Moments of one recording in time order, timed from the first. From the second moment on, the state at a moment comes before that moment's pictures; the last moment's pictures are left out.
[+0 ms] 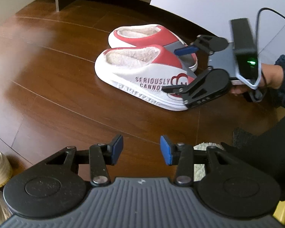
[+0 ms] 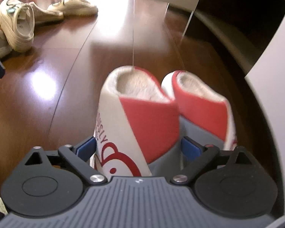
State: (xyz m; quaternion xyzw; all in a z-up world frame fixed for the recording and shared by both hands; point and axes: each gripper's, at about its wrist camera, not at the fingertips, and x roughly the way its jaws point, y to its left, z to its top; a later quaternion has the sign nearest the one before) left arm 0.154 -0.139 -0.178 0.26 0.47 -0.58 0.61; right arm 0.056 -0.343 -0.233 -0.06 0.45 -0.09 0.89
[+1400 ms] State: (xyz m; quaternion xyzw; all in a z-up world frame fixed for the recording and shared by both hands) left arm 0.261 0.126 -0.140 0.05 0.50 -0.14 0.85; right arm 0.385 -0.179 -0.279 0.52 0.40 0.21 0.72
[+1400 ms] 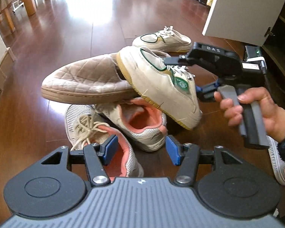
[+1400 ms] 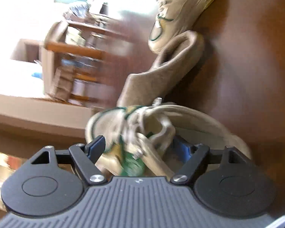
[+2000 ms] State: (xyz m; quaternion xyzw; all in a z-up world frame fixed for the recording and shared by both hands) left arm 0.244 0.089 -0.140 0.09 0.50 -0.20 0.84; right arm 0.342 -0.238 -0.189 -0.21 0.49 0.50 0.68
